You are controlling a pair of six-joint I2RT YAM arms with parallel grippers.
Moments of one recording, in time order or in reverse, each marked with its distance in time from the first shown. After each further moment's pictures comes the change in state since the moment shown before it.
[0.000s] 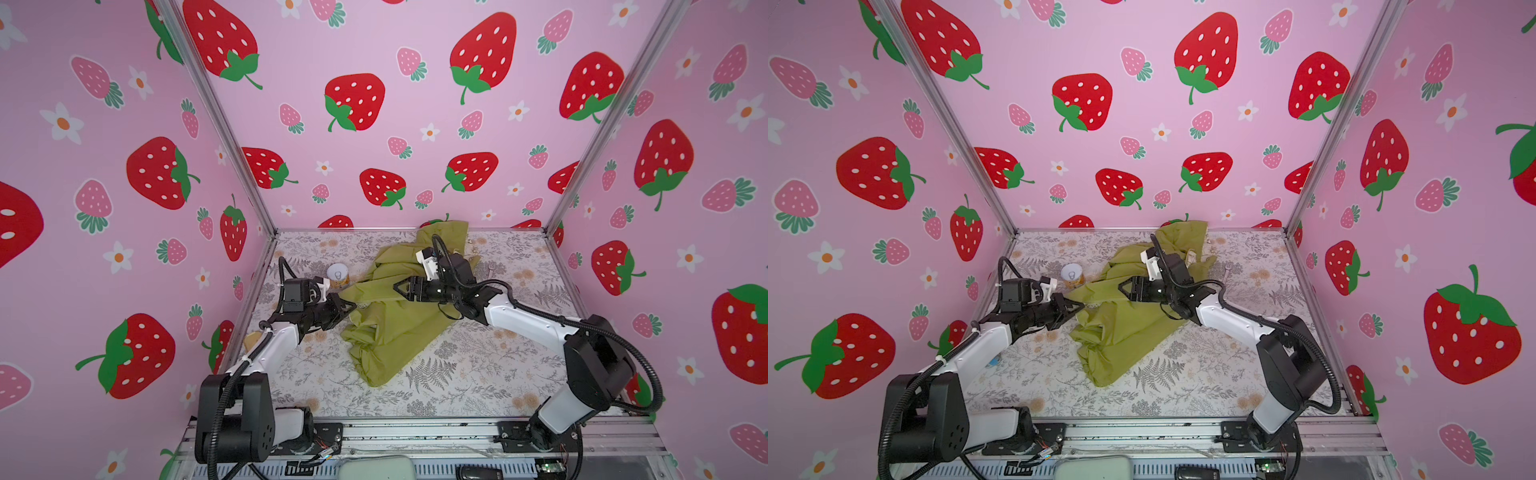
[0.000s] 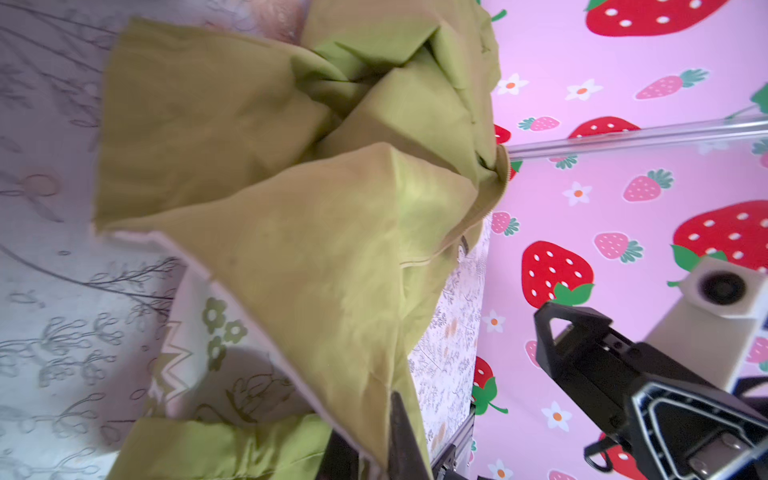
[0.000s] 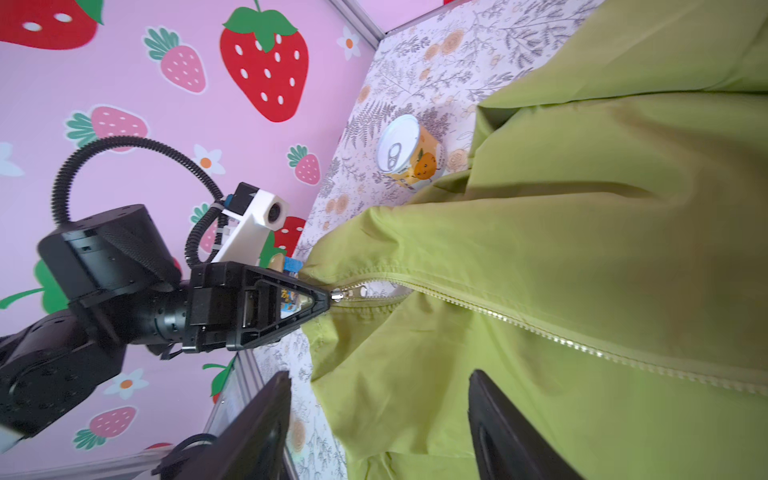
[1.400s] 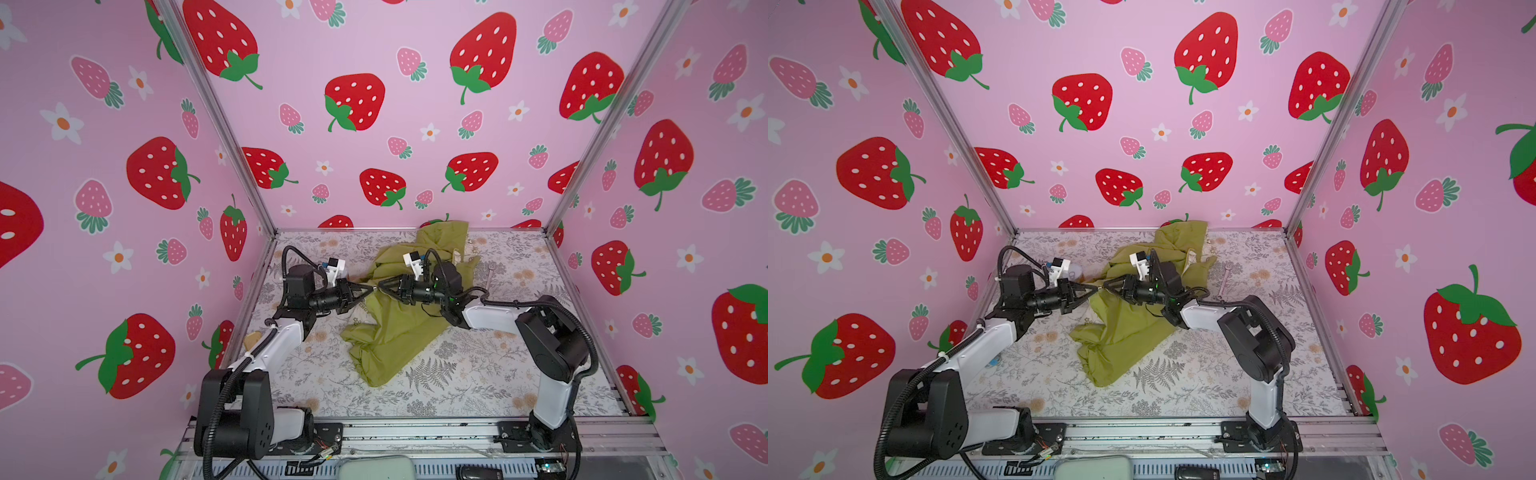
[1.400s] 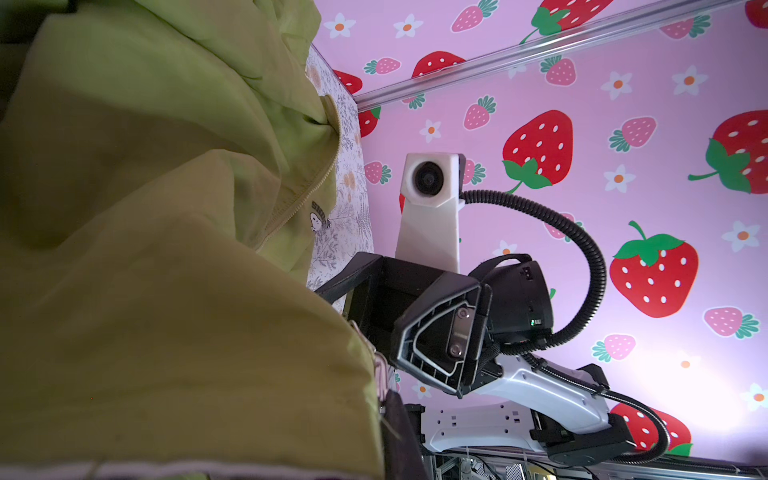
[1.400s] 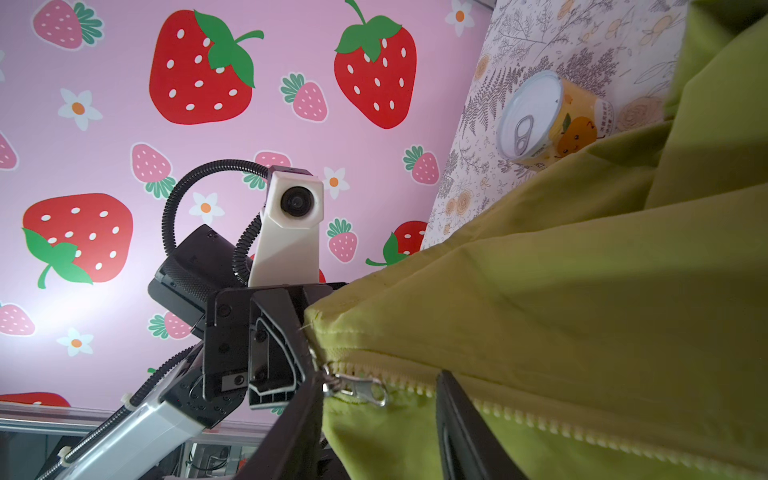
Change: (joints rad) left arm -0.063 0.024 0.029 0.342 0.290 -0.212; right arm 0.021 0.257 -0.029 0.637 -0.232 0.475
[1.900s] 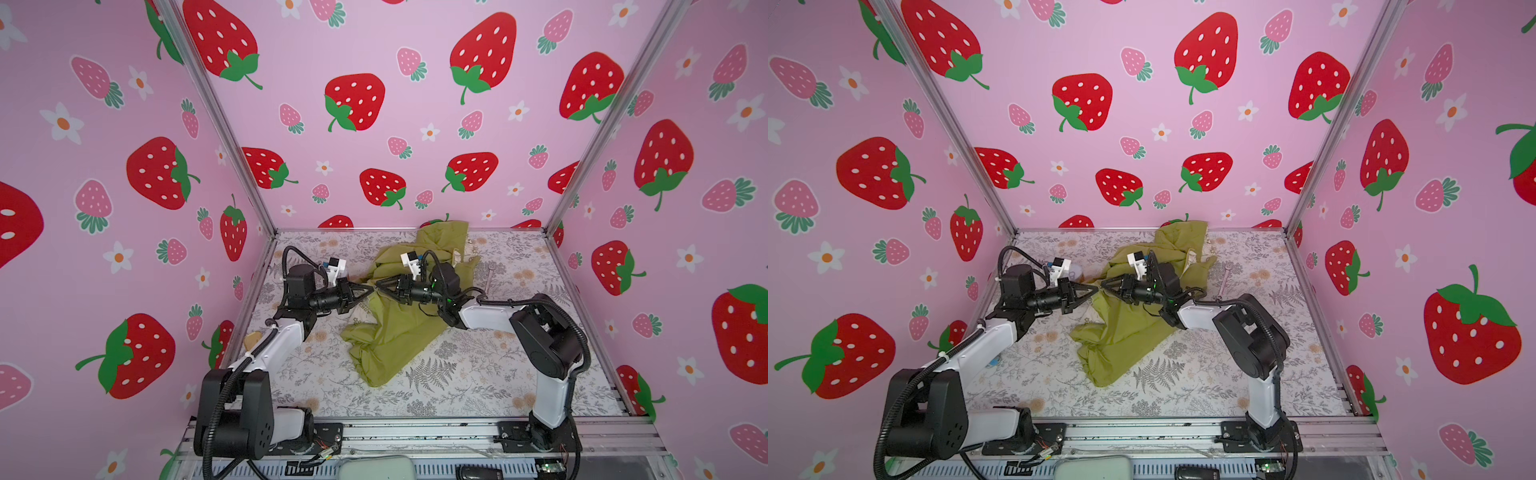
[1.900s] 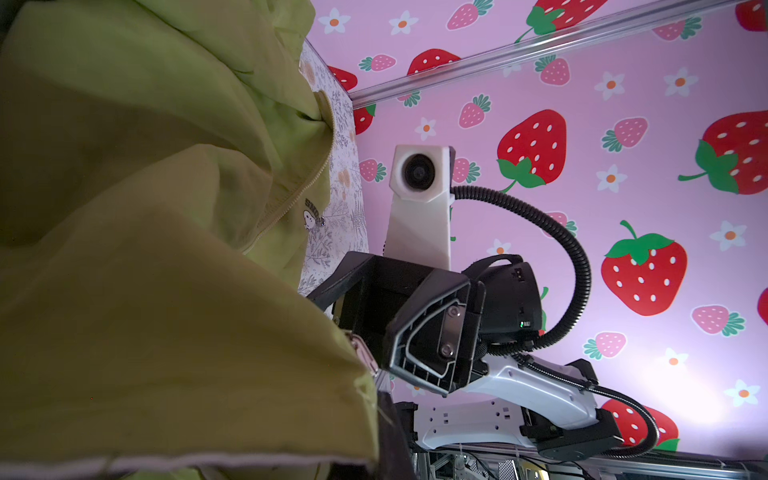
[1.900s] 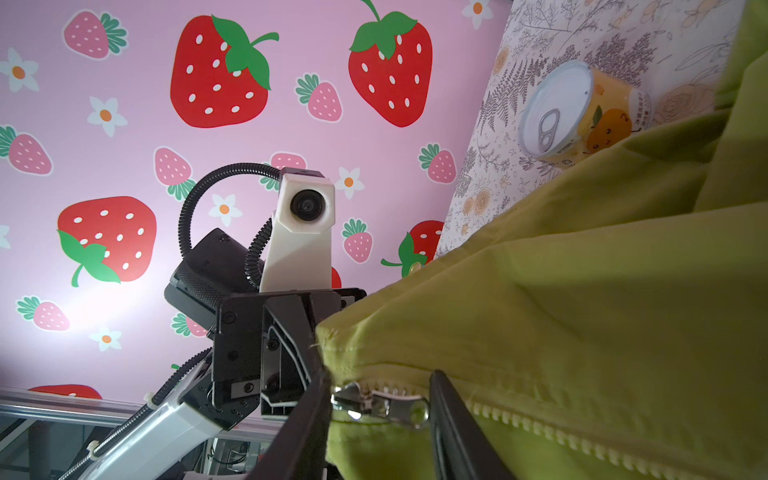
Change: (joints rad) left arm -0.006 0.001 -0.003 0.022 0.010 -0.021; right arm 0.010 0.031 0.009 0.076 -0.012 0.062
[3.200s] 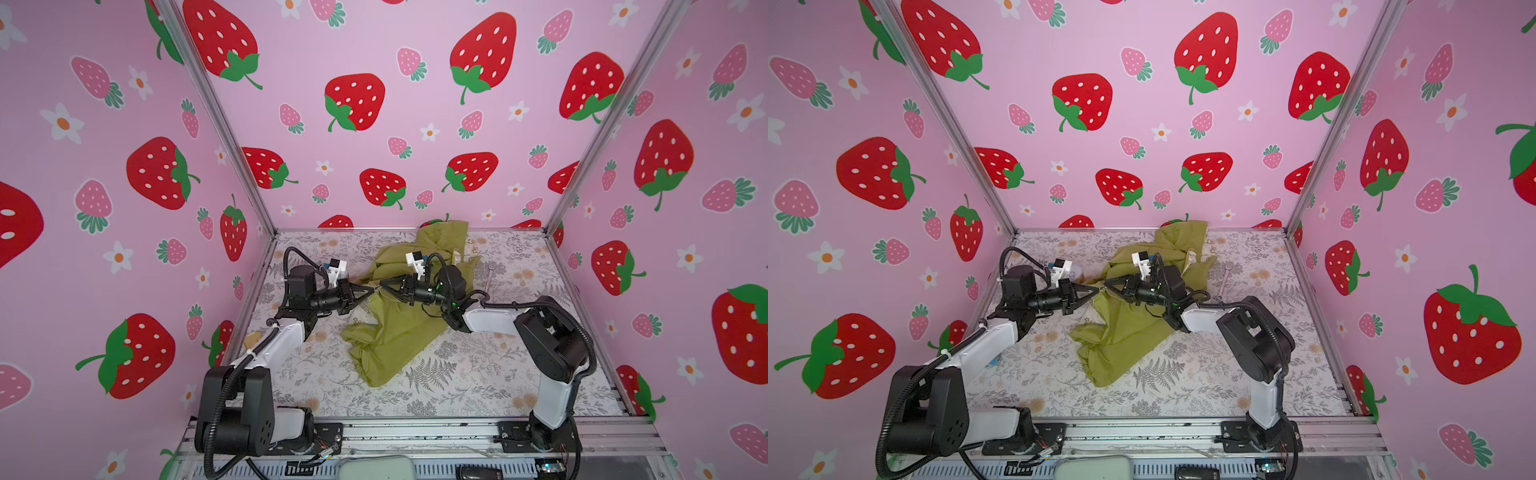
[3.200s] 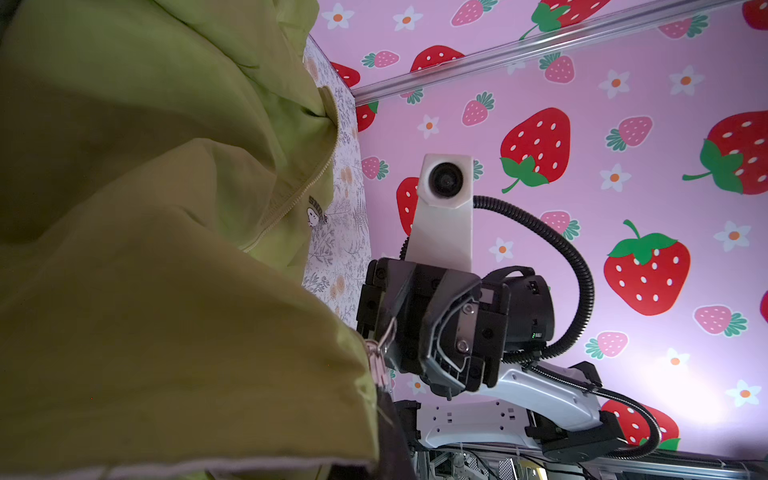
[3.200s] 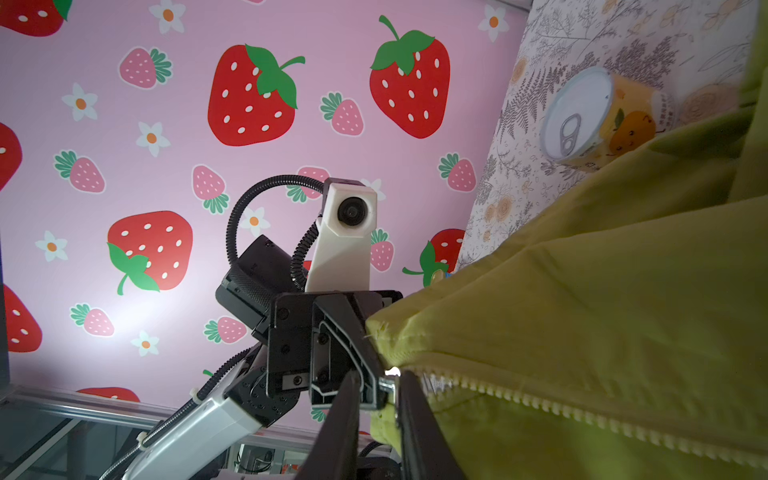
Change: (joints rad) left arm 0.000 0.014 -0.010 0.008 0.001 0.000; right arm -0.005 -0.038 -0.060 0.105 0.027 0.089
